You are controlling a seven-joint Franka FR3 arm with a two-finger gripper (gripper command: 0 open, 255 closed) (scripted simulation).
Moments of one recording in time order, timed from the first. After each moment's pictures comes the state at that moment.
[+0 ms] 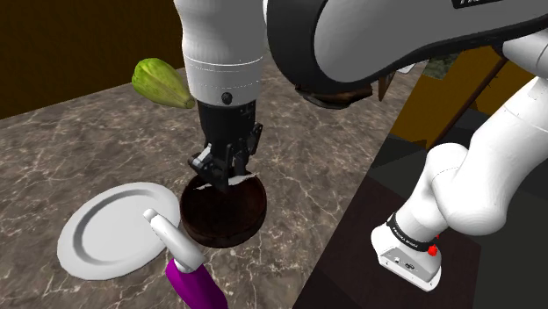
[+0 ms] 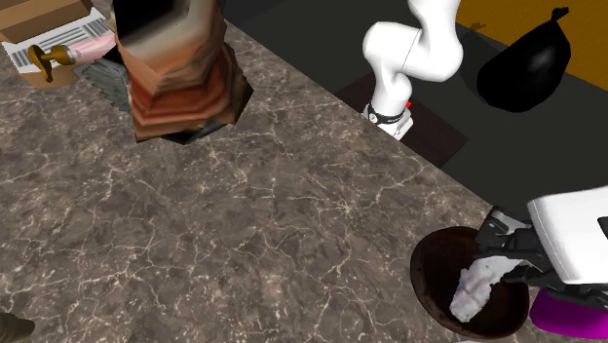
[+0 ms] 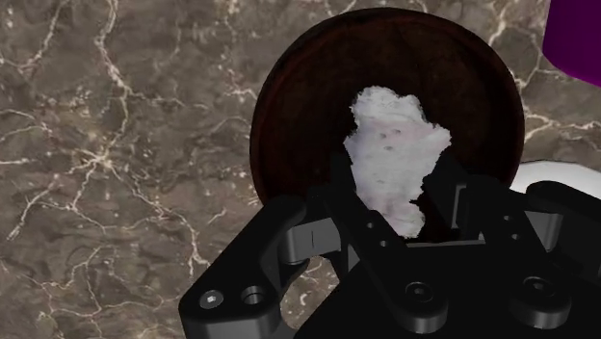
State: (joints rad) arm 0.43 -0.05 0.44 -1.82 0.04 1.75 0.73
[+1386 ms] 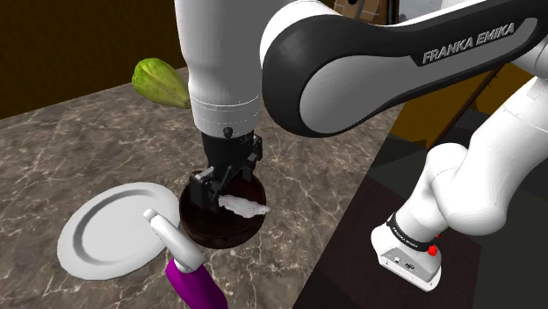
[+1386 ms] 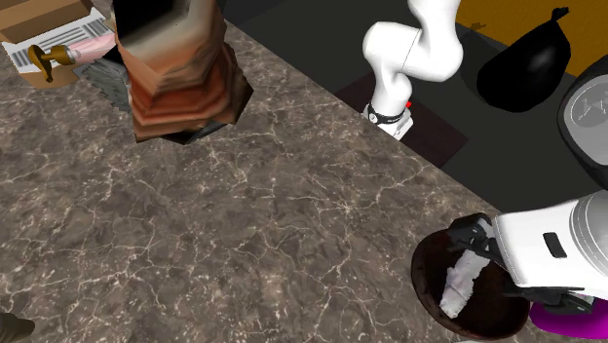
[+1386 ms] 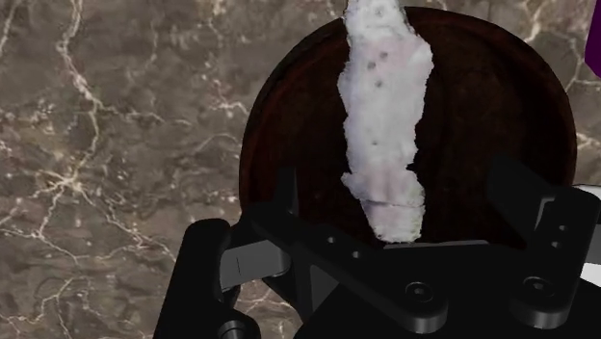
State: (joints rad) arm 0.44 -0.05 0.44 -1.93 0.04 1.86 0.73
